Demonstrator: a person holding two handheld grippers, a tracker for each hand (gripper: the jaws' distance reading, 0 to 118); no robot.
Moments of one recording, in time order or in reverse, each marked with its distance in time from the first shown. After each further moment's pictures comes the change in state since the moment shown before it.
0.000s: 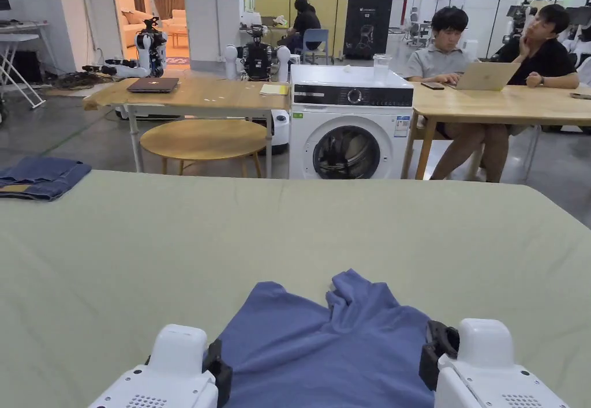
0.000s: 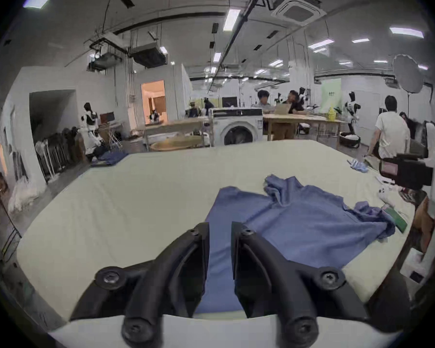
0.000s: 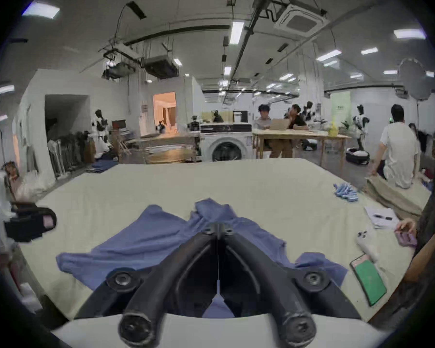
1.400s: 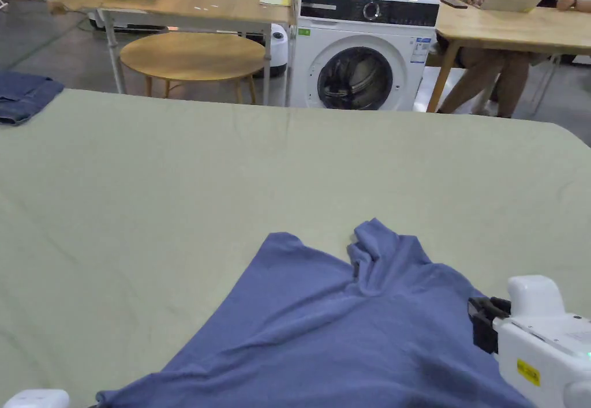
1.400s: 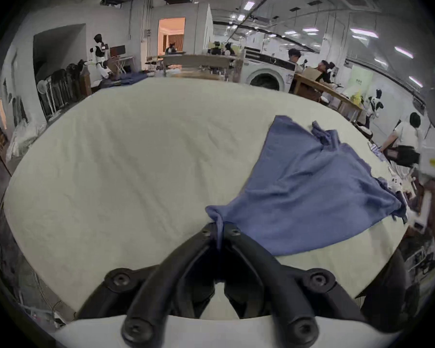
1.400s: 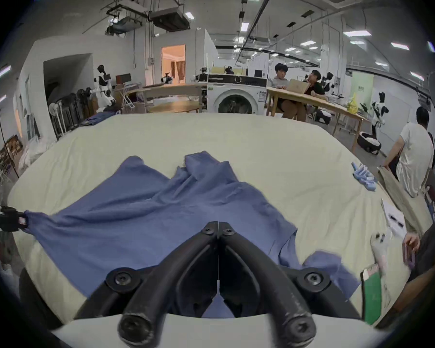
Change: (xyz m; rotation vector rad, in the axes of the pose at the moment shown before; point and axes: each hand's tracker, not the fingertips) left arm -0.134 -0.064 -0.028 -0.314 0.021 0.191; right arm 0.043 0.000 -0.137 -0.327 -0.027 0.155
